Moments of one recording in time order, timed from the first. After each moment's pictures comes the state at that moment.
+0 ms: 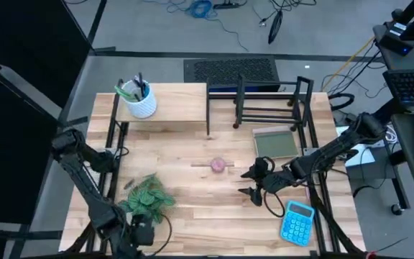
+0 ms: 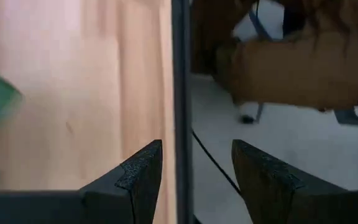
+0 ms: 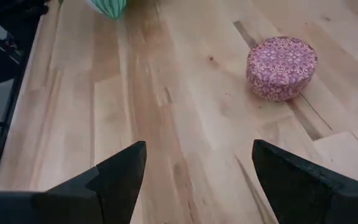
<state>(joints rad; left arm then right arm) -1.03 1.62 1.14 -0.56 0.00 -1.06 0.47 1.32 0.57 0.05 0.39 0.67</state>
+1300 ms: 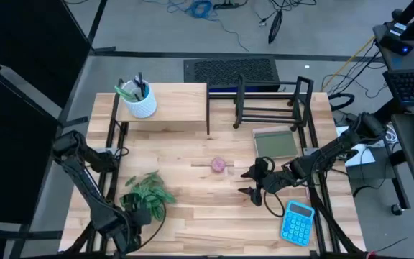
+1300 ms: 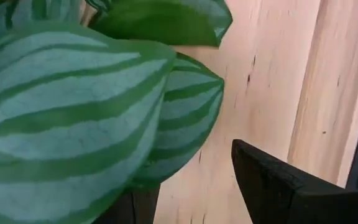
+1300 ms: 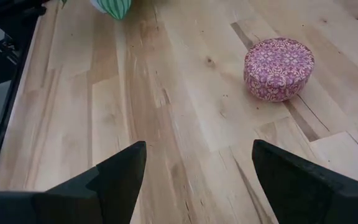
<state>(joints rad) -1.01 1.64 1.15 -1.05 -0.17 -1.11 0.47 1.32 0.57 0.05 0.40 0.66</state>
